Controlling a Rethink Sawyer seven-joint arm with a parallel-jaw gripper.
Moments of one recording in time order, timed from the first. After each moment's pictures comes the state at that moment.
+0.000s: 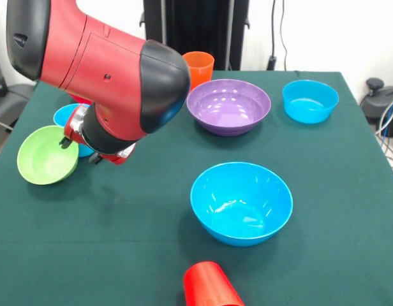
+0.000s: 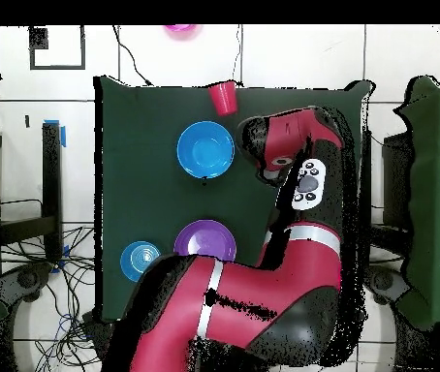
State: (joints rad) arm -0.24 -0.14 -0.11 0.82 -0.57 1.24 1.98
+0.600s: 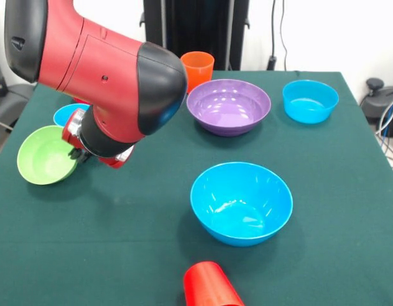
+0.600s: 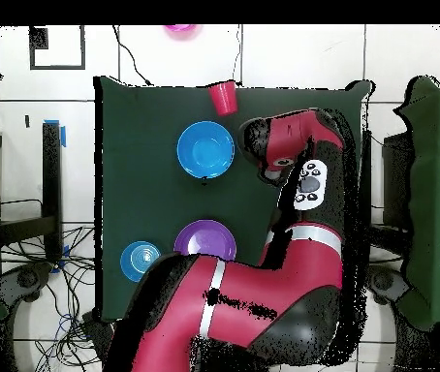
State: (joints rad) arm -0.25 -0.13 -0.11 0.82 -0.57 1.19 1.98
